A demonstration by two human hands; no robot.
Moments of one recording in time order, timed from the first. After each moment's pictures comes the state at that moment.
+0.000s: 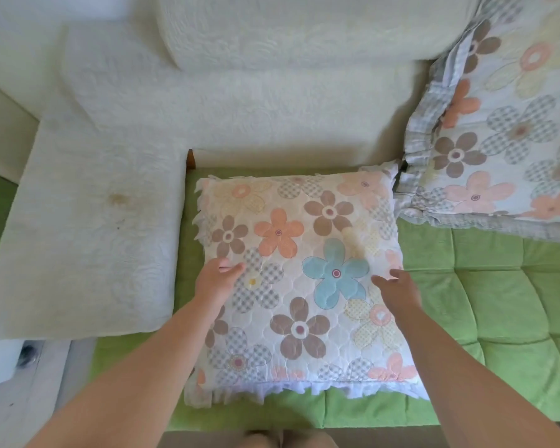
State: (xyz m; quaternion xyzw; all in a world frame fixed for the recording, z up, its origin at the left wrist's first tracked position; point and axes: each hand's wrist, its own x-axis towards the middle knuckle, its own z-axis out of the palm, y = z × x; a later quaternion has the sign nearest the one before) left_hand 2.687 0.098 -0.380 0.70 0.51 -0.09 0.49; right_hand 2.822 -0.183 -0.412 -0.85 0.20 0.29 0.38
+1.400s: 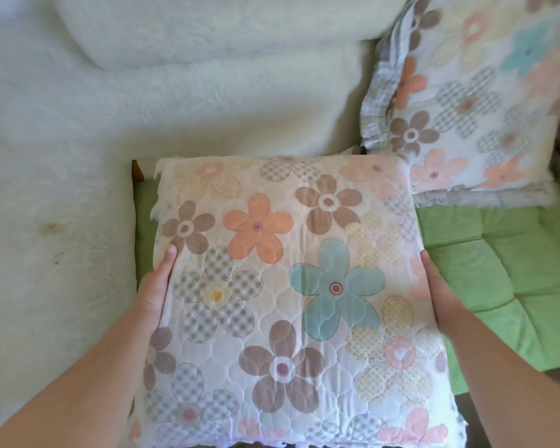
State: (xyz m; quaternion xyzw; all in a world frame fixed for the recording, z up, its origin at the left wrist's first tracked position) left_hand 2.697 0.157 -0.418 0.56 0.50 -0.10 0.65; right_hand 2.847 -0.274 -0.423 -0.64 0.27 0.39 0.61
